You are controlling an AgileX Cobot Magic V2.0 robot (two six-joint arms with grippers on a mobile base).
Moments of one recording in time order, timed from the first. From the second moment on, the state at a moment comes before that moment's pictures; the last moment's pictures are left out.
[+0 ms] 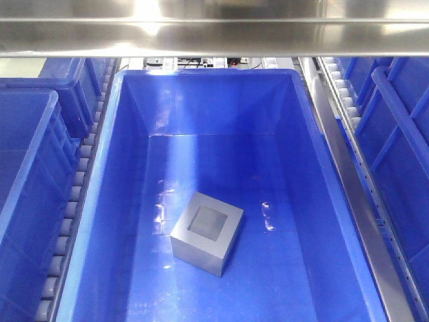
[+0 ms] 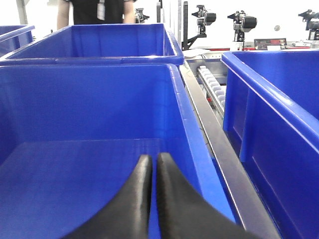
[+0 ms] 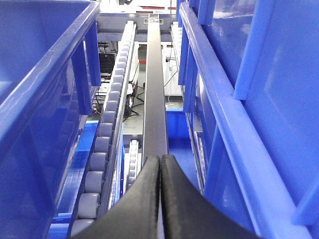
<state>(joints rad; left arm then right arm) 0.04 -0.01 0.03 0.01 0.06 -0.01 0.00 -0.02 0.03 -0.04 0.21 0.00</state>
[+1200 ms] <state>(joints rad) 0.04 -0.01 0.03 0.01 0.06 -0.01 0.00 -0.02 0.03 -0.04 0.21 0.00</state>
